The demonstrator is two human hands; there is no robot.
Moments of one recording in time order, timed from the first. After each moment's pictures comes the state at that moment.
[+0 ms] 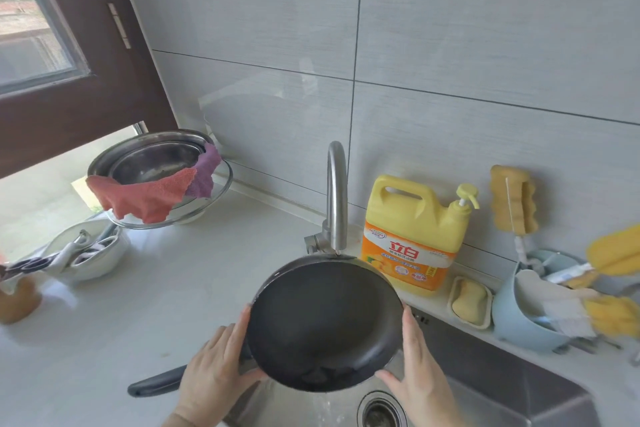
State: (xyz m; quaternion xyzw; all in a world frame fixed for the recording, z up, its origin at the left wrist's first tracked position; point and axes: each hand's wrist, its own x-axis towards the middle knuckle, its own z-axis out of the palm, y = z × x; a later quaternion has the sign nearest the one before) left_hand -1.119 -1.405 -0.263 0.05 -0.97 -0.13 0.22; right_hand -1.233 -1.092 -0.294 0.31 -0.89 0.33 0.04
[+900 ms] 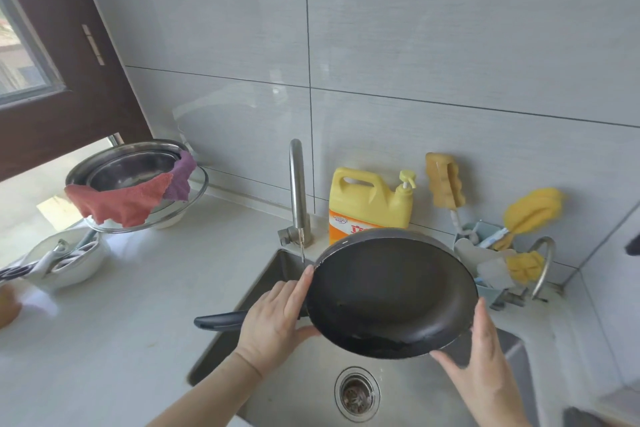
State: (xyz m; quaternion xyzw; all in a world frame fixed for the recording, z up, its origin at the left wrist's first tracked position) left_hand -1.161 -1.295 -0.212 -0.13 -0.94 -0.07 0.32; right_hand -1.193 -0.970 -0.237 0.18 -0.88 0.37 0.23
